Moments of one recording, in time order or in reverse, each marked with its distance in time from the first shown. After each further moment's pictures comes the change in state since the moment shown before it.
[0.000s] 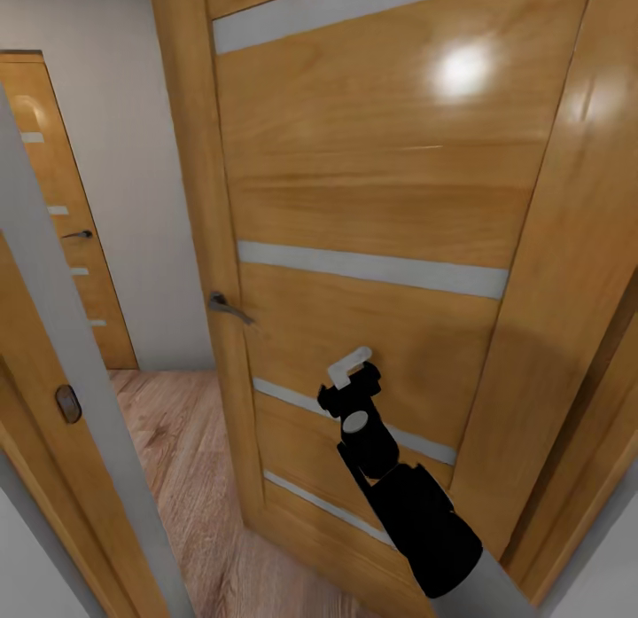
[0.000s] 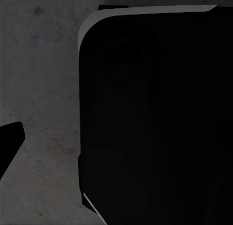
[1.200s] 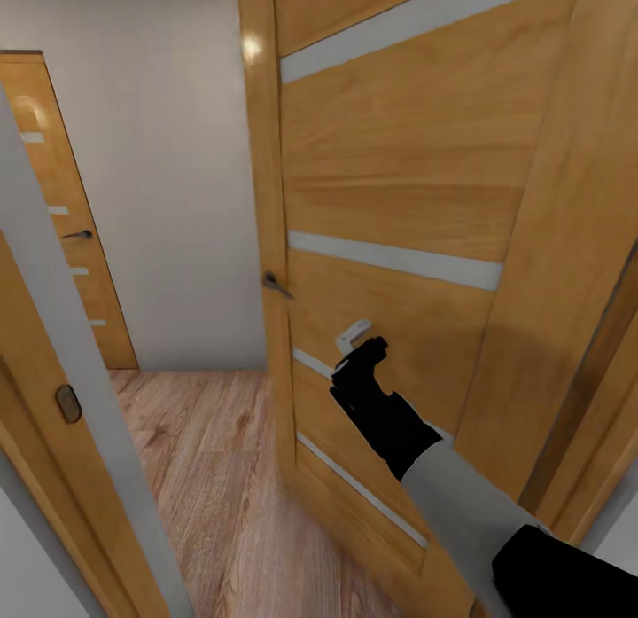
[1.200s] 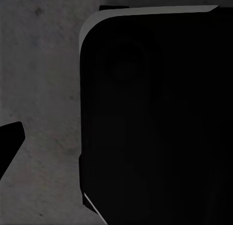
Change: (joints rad) left arm 0.000 0.001 0.000 0.000 0.000 -0.002 0.000; right arm -0.345 0.035 0.007 0.539 -0.054 0.030 -0.127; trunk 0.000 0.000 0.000
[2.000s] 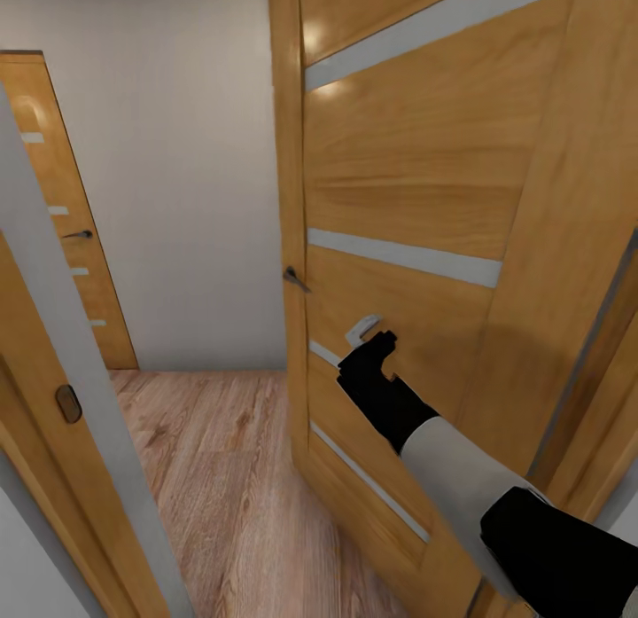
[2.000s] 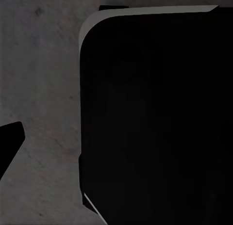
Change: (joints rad) left arm 0.000 0.000 0.000 0.000 0.000 0.000 0.000; right arm -0.102 0.000 -0.009 0.199 0.026 -0.013 -0.009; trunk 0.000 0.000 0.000
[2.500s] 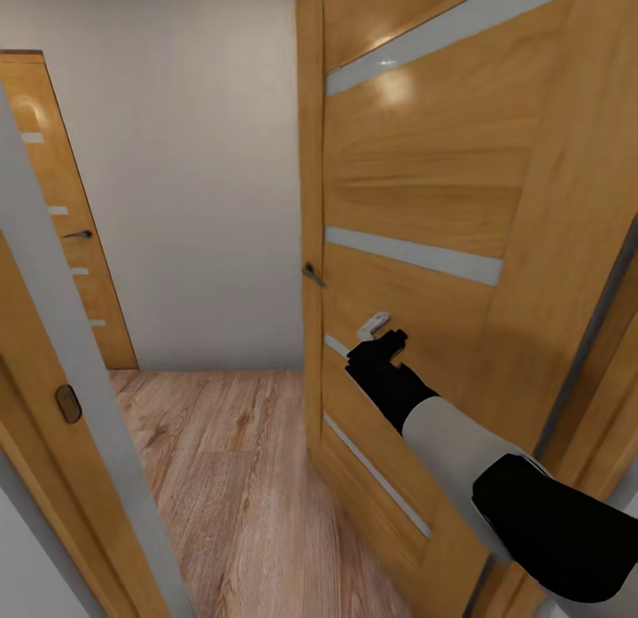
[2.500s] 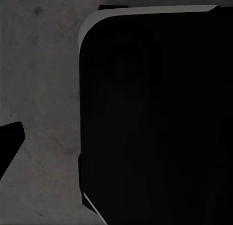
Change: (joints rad) left arm 0.000 -0.001 0.000 0.000 0.000 0.001 0.000; right arm -0.098 0.000 -0.007 0.203 -0.124 -0.063 -0.072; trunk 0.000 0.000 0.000
